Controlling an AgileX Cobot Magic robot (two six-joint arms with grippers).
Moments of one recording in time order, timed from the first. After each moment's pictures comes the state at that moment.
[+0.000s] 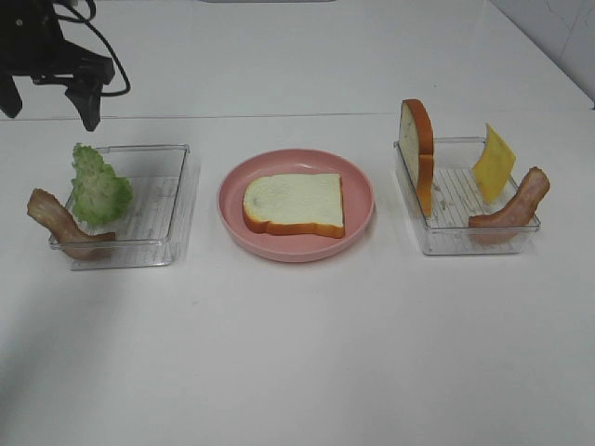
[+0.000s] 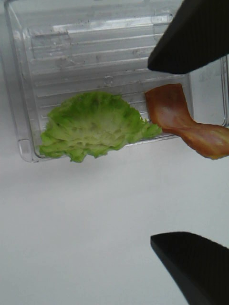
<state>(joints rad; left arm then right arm) -0.16 2.16 -1.93 0.11 1.22 -0.10 0.09 0.00 -0.45 -0.06 1.11 0.07</state>
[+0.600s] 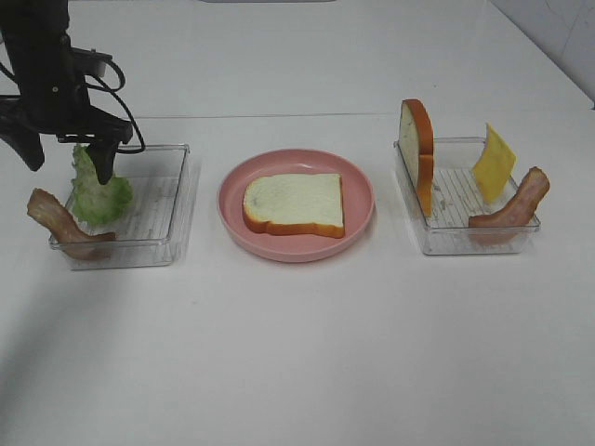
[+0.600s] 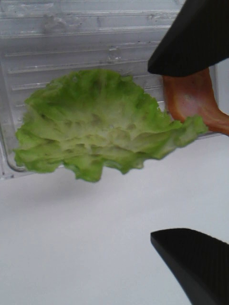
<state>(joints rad) -0.16 2.31 -1.94 0.13 1.21 -0.11 0.09 0.00 -0.45 -0.06 1.11 0.07</state>
